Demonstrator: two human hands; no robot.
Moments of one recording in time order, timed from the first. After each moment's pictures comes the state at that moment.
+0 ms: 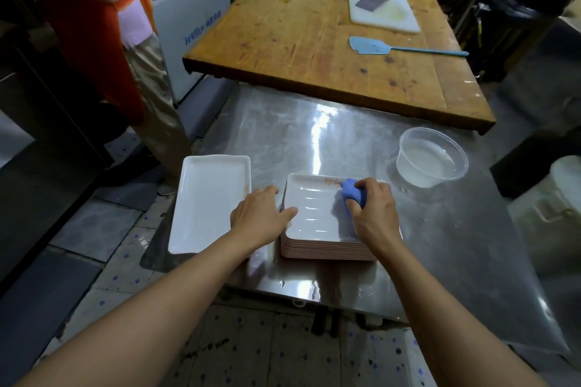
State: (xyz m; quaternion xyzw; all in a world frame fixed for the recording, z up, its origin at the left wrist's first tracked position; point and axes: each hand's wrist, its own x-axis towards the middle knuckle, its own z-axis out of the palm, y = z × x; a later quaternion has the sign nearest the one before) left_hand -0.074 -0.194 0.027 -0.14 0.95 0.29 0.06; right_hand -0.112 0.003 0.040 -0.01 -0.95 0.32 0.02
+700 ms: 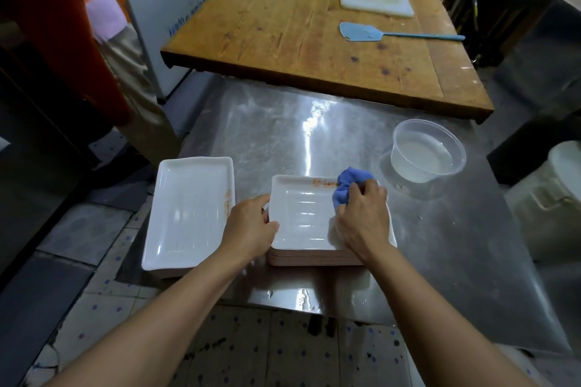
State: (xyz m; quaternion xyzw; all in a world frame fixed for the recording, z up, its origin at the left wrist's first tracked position) left_hand -0.079 -0.183 0.012 -0.13 0.91 0.39 0.02; right_hand -0.135 0.003 0.018 0.02 -0.98 0.19 0.02
